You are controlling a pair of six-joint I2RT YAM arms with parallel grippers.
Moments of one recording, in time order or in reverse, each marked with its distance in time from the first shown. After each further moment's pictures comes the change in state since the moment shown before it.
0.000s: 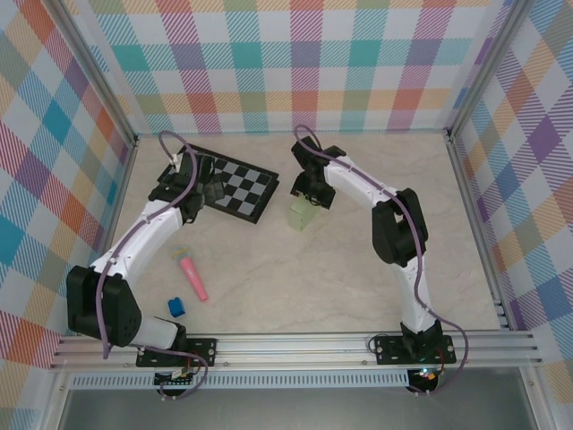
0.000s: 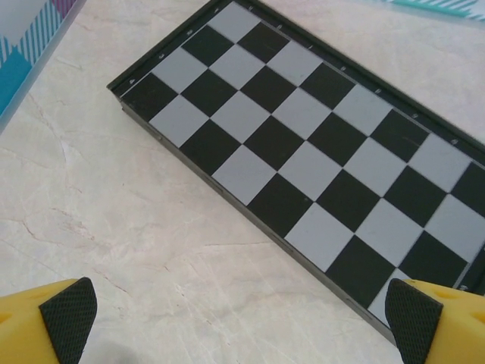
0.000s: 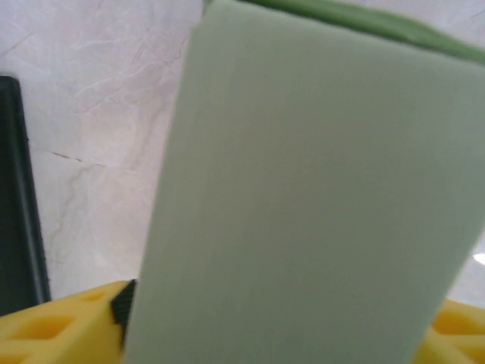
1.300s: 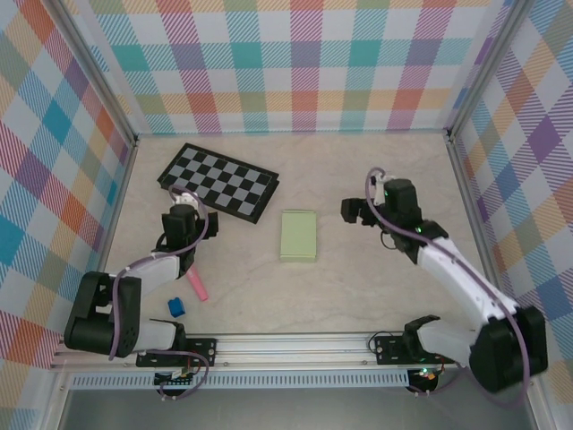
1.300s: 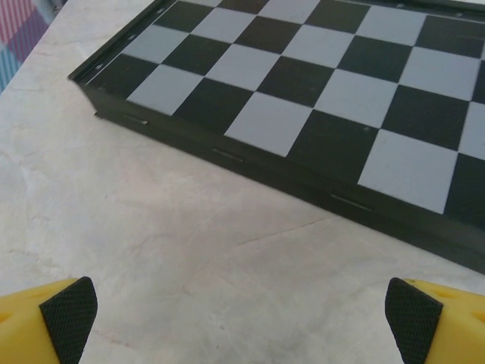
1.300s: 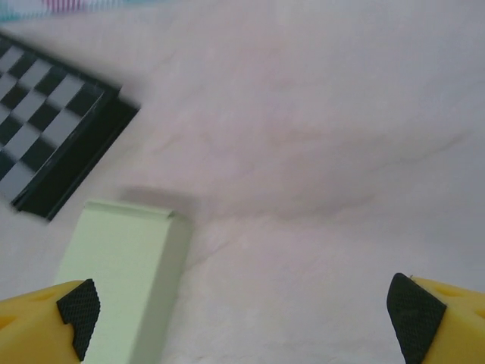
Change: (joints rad) left arm 0.133 -0.080 -0.703 0.953 0.171 0.417; right arm -0.229 -1.111 -1.159 0.745 -0.027 -0.673
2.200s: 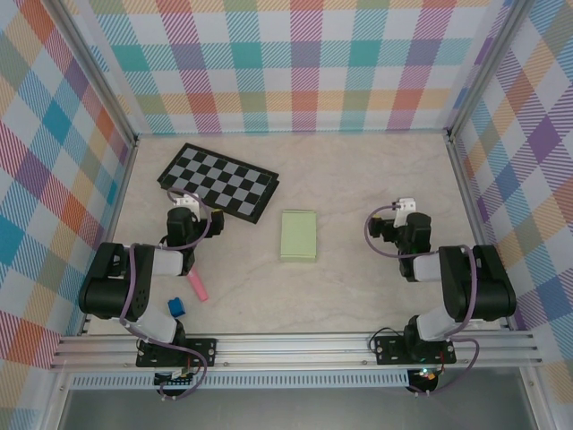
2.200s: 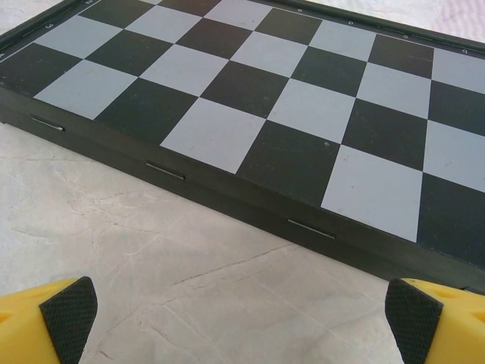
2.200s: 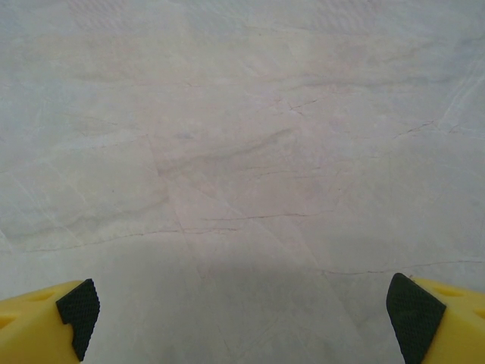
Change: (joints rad) left arm 0.065 0.217 -0.039 0.336 0.200 -0.051; right arm -0.317 0.444 -0.426 1.009 -0.094 -0.240
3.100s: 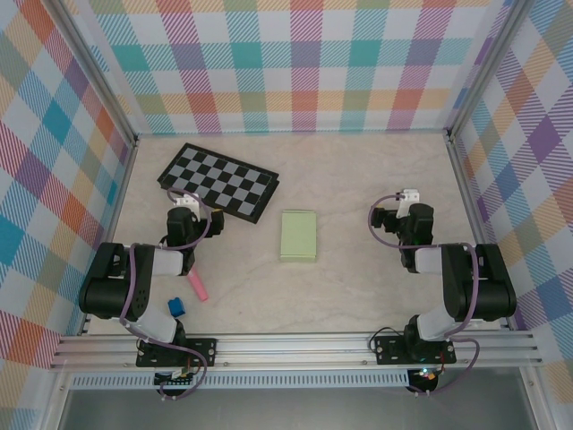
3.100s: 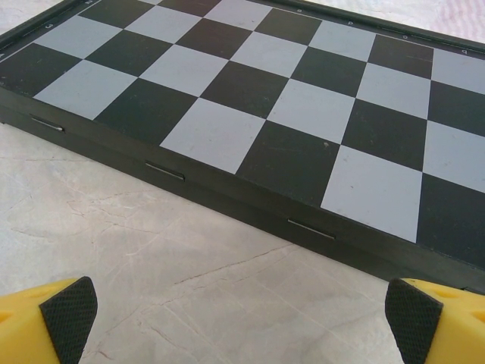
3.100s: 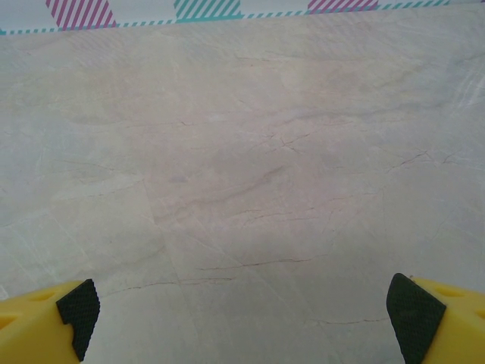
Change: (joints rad) left arm 0.000 0.000 0.000 0.000 0.000 0.000; right arm -0.017 0.000 0.083 -0.072 -0.013 0.045
